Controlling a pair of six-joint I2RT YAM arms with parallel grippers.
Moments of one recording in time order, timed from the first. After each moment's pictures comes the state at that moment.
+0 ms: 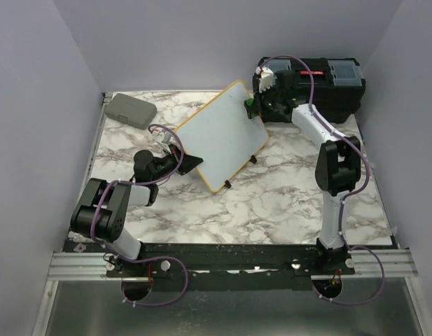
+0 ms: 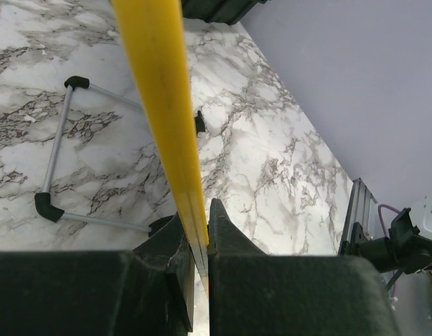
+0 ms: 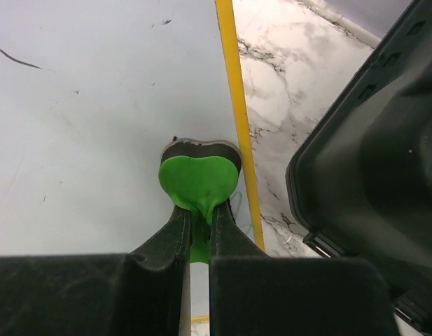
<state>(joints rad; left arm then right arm) -0.20 1.57 0.45 1.10 0.76 -0.70 0.27 2.13 1.84 -0.31 -0.39 -0.15</state>
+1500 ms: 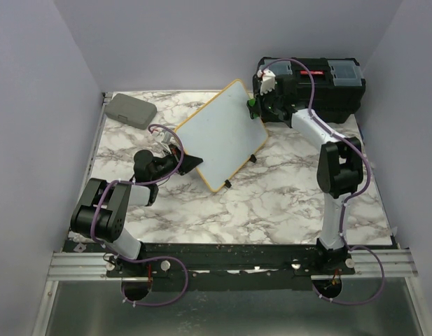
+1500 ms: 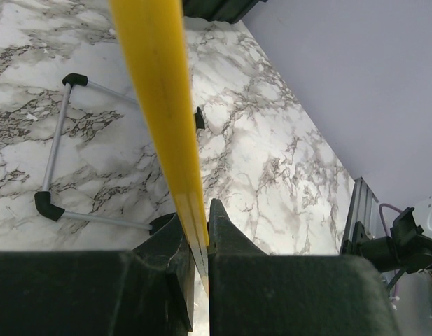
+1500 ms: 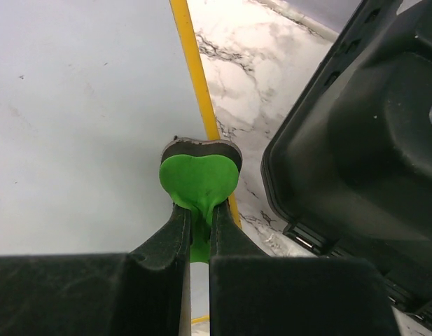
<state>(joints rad) -0.20 1.57 0.45 1.10 0.76 -0.70 0.27 2.09 1.73 -0.17 -0.29 -0.13</state>
